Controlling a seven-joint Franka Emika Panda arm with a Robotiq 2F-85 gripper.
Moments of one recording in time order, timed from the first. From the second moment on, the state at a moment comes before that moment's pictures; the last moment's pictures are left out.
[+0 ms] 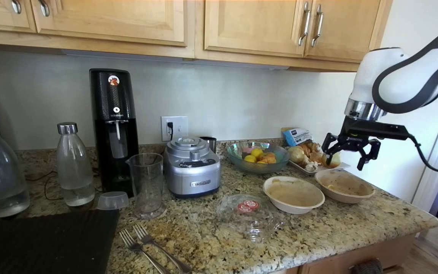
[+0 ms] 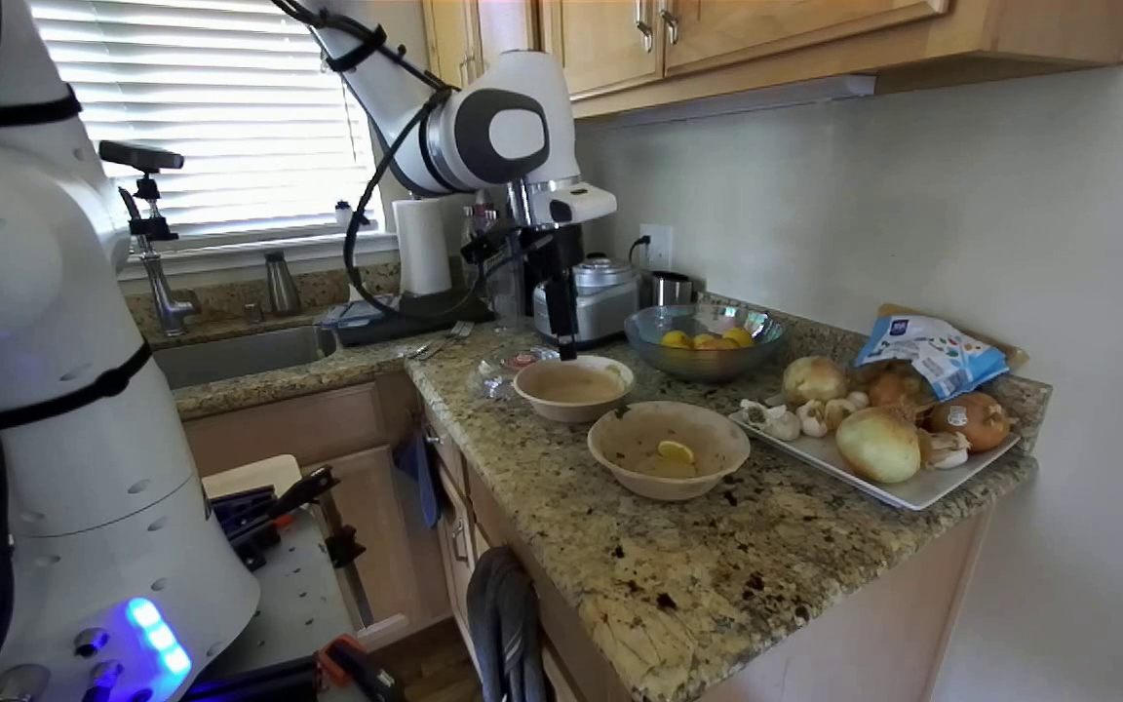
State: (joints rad) arm -0.04 -0.04 0.17 -2.54 -0.09 2.63 0.85
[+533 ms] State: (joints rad) arm 0.03 0.17 0.13 -2.54 0.07 2.84 0.88
